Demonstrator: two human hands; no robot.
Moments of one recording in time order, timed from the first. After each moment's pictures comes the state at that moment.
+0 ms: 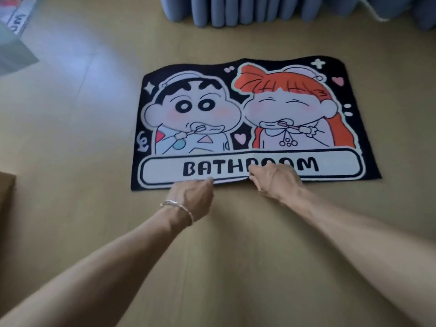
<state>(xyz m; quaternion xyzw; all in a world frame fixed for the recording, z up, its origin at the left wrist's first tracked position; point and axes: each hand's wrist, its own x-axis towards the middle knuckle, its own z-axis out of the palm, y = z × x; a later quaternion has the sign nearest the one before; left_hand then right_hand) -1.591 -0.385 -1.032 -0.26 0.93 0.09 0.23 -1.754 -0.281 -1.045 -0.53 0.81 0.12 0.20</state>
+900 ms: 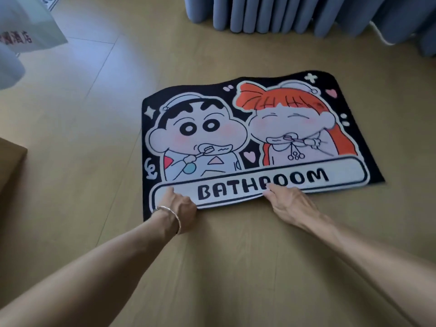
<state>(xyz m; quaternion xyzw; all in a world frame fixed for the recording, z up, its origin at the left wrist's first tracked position) -1.538 -0.374 -1.046 -0.16 0.91 -0.10 0.36 -1.734 -0.227 -1.036 -0.40 0.84 0.01 0.36</state>
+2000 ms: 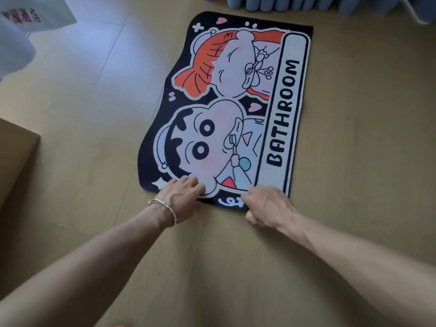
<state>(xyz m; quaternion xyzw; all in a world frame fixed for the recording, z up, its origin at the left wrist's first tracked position) -1.500 -0.398 -1.068 -0.22 0.95 0.11 0.19 -1.674 -0.263 -1.047 -0.66 0.69 0.13 0.27</state>
